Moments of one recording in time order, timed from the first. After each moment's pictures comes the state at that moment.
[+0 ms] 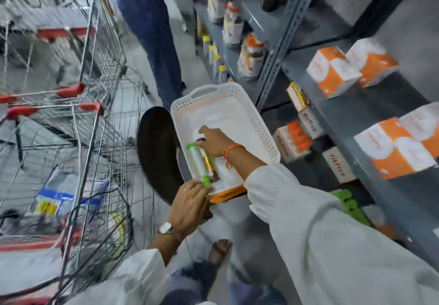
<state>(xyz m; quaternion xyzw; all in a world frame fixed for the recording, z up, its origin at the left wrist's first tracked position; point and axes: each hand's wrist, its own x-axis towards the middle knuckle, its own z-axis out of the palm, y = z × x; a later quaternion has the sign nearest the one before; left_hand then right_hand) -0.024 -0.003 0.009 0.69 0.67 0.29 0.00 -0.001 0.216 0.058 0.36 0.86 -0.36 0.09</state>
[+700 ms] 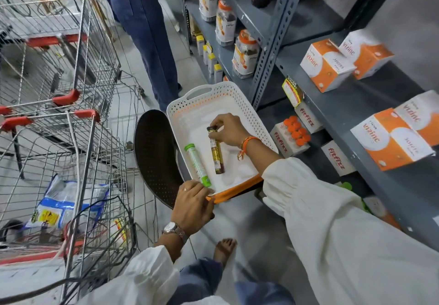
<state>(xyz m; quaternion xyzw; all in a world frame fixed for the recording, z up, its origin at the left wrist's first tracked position) -0.023 -0.001 -0.004 0.65 0.71 0.26 0.05 0.035 0.255 0.069 0.43 0.79 -0.43 -0.10</state>
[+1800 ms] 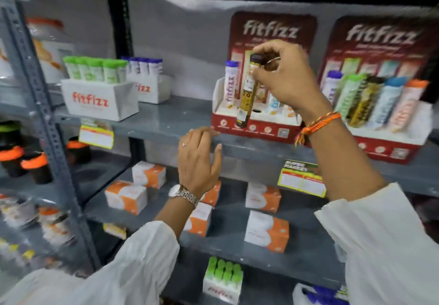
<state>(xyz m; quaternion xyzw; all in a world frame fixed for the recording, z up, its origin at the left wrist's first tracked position) 0.297 0.253 0.373 0.76 0.28 0.58 -0.04 0.453 0.170 0.572 0.58 0.62 0.12 -0.52</state>
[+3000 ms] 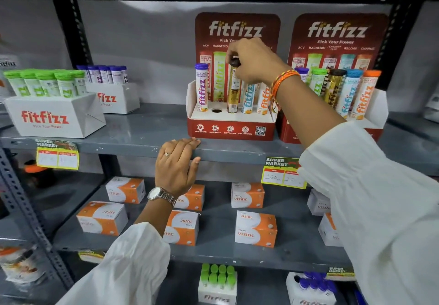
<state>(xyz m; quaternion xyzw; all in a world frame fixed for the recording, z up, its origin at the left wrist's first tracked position) 0.304 0.312 0.351 0.80 0.20 0.54 -0.16 0.472 0.199 0.609 0.74 0.59 0.22 -0.23</state>
